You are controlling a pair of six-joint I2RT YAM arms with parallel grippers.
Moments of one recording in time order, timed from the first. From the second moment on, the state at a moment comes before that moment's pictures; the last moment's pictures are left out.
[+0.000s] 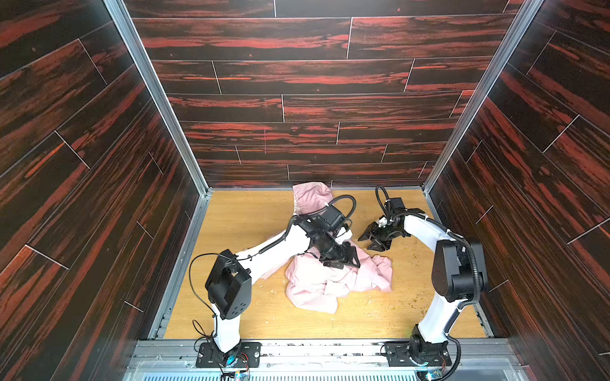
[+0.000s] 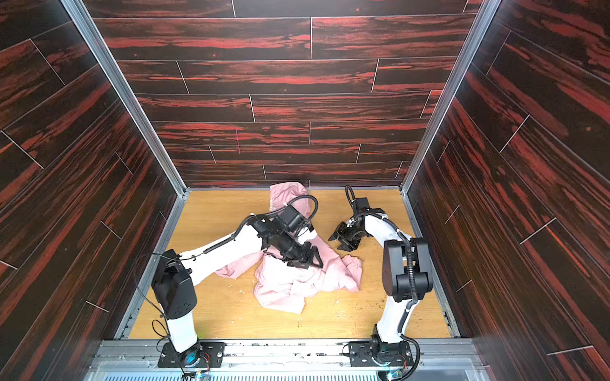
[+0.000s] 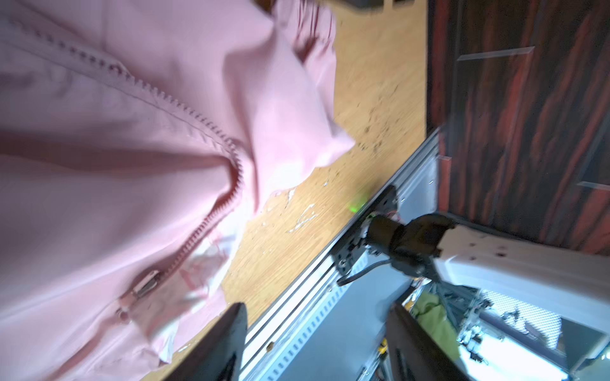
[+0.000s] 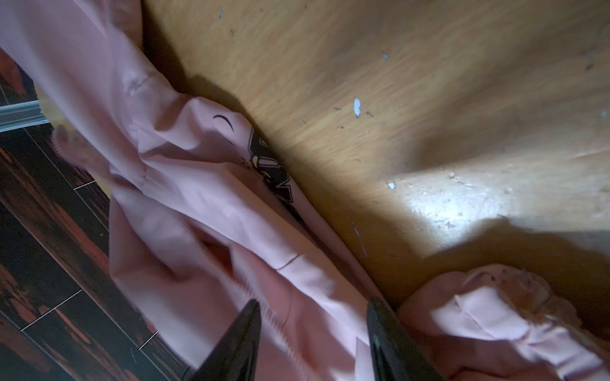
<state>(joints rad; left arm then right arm) -0.77 1.85 1.64 -0.84 0.65 -0.63 0.15 1.85 1.33 -0.81 -0.53 0.65</state>
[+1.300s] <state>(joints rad) -0.21 2.40 2.07 -0.84 0.50 -0.68 0.75 1.45 1.08 -0.89 -0.35 0.81</state>
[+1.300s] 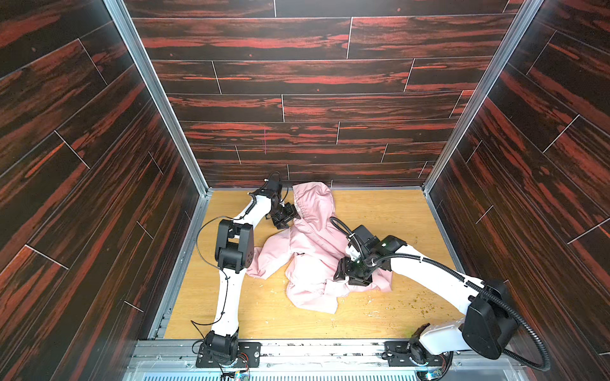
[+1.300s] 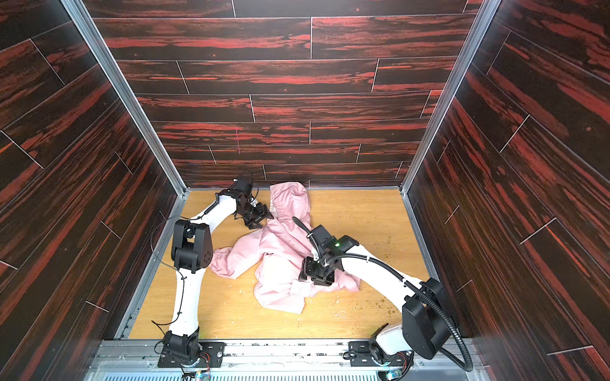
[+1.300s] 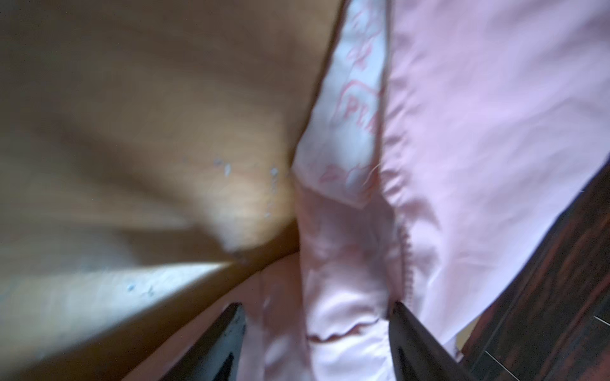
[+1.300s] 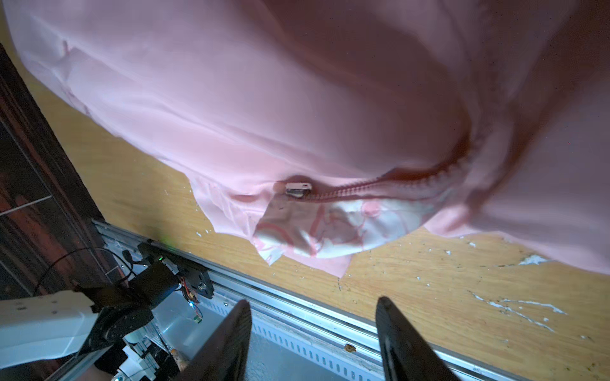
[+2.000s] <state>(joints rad) -0.21 2.48 2.19 -0.83 0.61 -0.72 0.83 1.70 1.19 -0.86 -0.33 0.86</state>
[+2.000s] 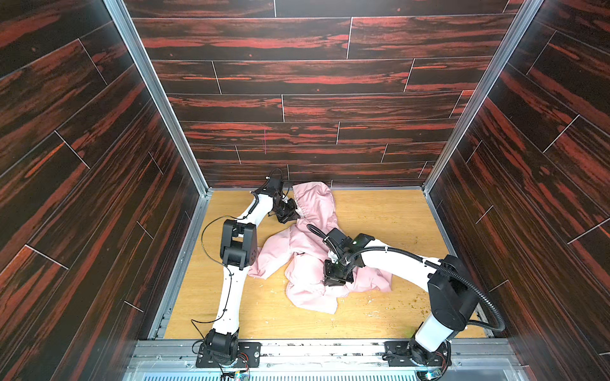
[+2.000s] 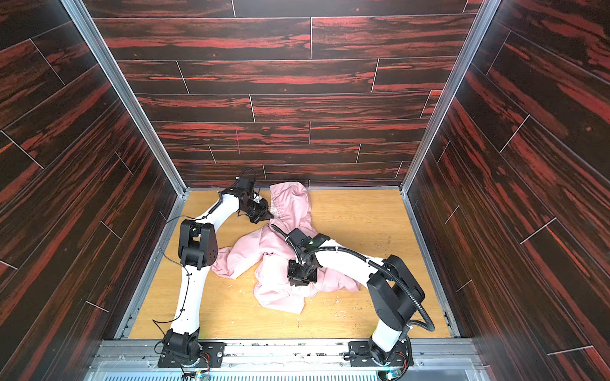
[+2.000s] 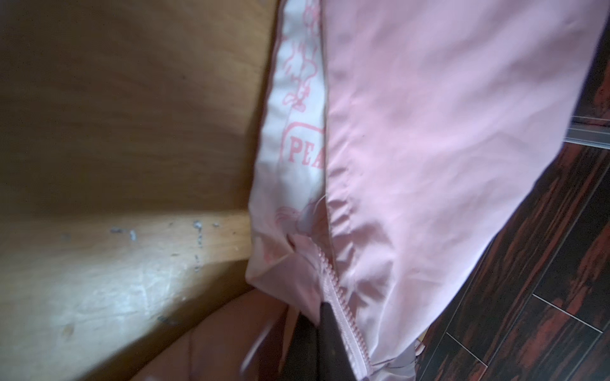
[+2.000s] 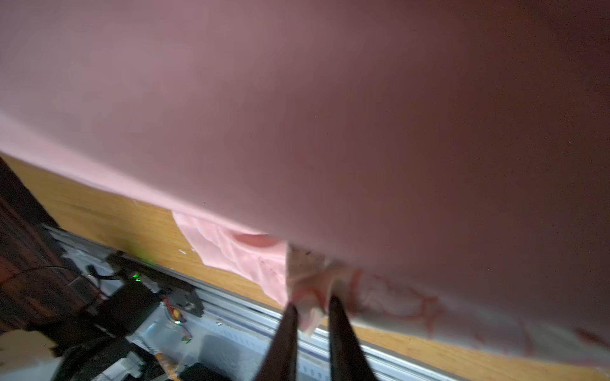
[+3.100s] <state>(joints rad) -0.17 2.51 2.74 -0.71 0.47 -1.13 0.92 1.55 1.41 -0.76 -0.66 0.62</state>
